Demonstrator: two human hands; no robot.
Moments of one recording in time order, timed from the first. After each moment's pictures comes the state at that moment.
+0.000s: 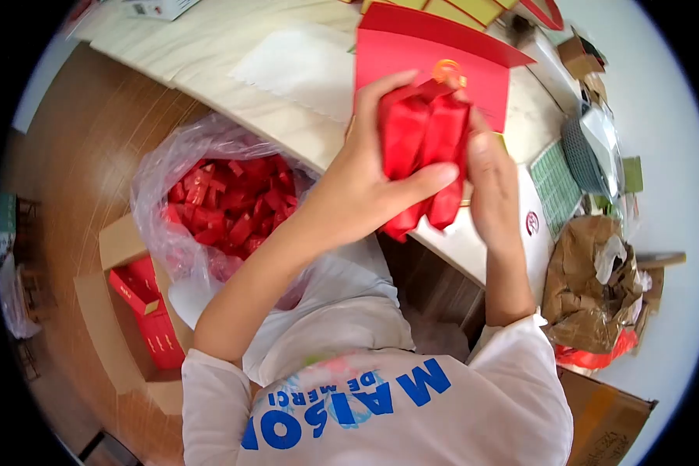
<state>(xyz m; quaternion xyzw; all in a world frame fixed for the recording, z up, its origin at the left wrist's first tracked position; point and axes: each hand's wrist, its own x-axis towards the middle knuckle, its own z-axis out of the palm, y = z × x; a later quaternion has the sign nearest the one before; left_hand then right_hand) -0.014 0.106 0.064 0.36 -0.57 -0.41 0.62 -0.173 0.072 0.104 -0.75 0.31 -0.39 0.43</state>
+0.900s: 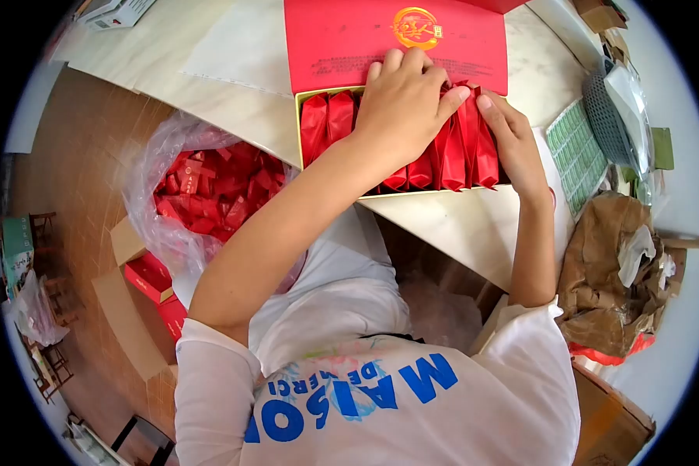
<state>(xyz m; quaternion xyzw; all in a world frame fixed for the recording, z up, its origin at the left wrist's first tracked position) -0.100 0.001 0.007 0.56 -0.73 -0.02 0.38 -0.282 -0.022 0.029 -0.68 0.48 -0.31 0.46</state>
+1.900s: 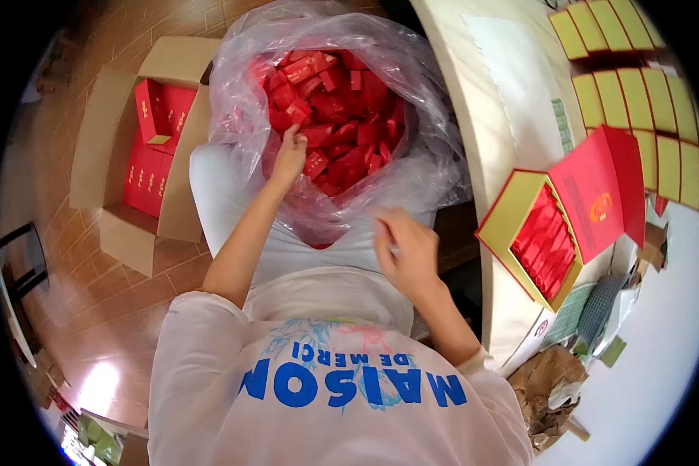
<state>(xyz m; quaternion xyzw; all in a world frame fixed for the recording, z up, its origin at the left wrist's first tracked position) 0.140 0.264 -0.333 0.82 -0.10 -0.21 0.53 -0.065 0.161 -0.051 -0.90 0.13 -0.16 0.38</state>
